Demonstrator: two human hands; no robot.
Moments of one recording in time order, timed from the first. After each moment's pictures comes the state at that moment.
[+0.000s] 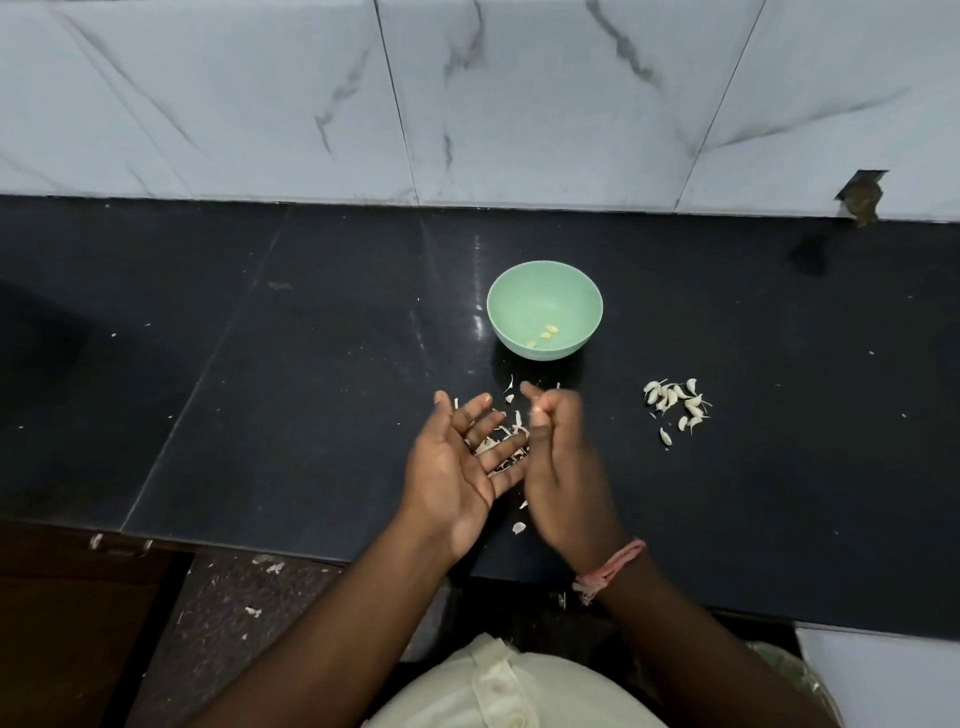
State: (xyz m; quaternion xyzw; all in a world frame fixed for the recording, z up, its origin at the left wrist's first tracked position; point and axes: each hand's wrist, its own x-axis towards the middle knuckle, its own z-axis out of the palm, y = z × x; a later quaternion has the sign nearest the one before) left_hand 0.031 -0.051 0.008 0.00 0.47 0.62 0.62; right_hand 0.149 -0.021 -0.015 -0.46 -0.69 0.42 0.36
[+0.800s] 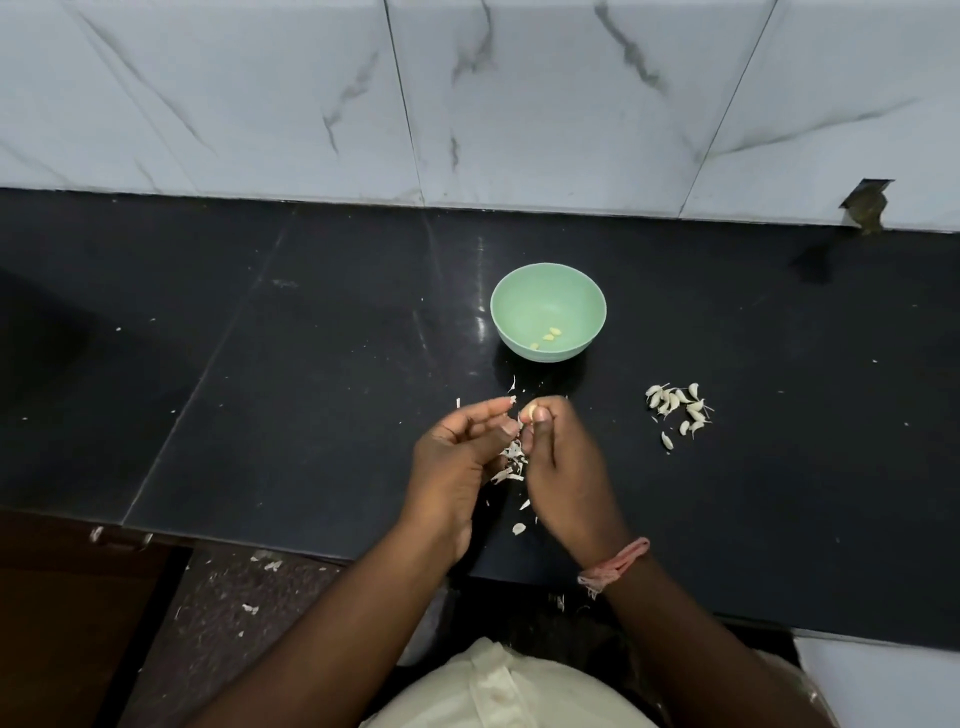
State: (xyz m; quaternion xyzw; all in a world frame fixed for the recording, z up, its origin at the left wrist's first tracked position) left_hand 0.039 -0.057 0.015 0.12 0.57 0.60 0.54; right_hand 0.145 -0.011 -0.012 -0.49 -0.70 0.41 0.33
